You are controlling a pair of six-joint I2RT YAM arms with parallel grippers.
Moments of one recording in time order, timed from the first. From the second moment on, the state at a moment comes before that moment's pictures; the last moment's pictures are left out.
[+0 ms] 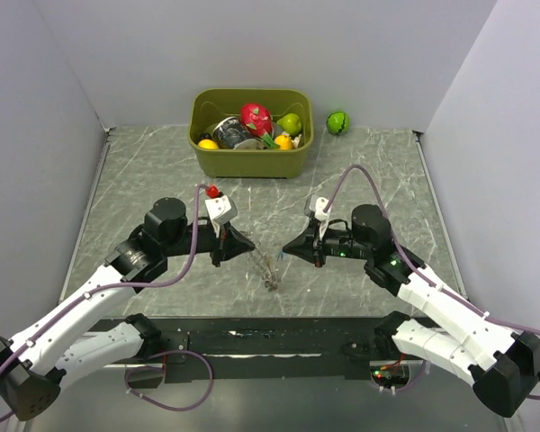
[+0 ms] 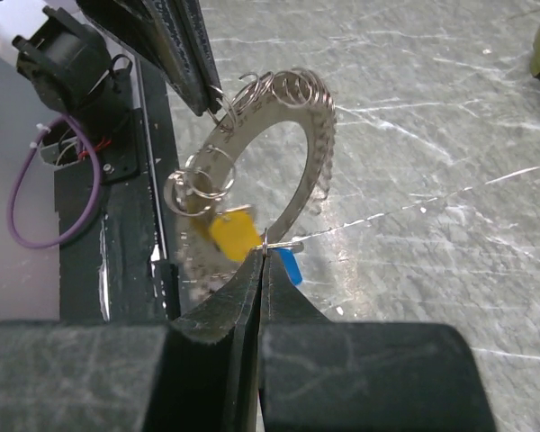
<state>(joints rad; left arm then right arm) -0.68 0.89 0.83 -0.22 0.59 -0.06 0.64 0.88 0.69 -0.07 -0.65 -0.05</state>
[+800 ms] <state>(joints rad) -0.69 0.89 0.84 -0.21 0.65 -0.04 0.63 0.88 0.76 -0.11 -0.70 -0.08</state>
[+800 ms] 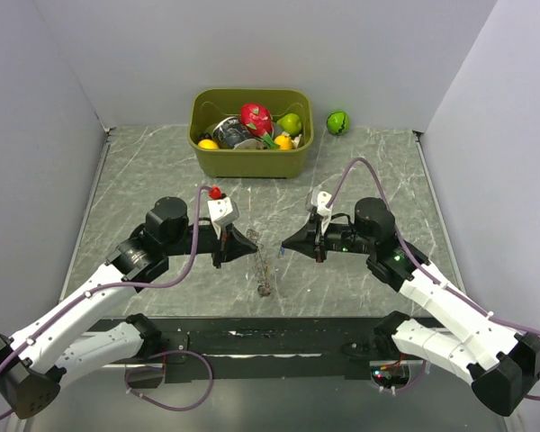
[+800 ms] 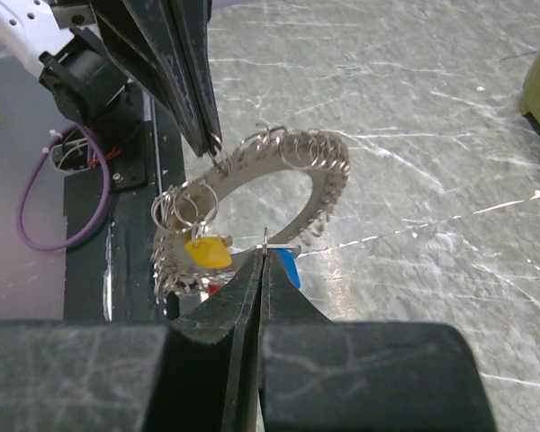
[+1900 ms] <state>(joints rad) -0.75 0.90 0.84 -0.22 0.58 -0.04 0.63 1.03 0.90 -0.17 -0.88 -0.10</state>
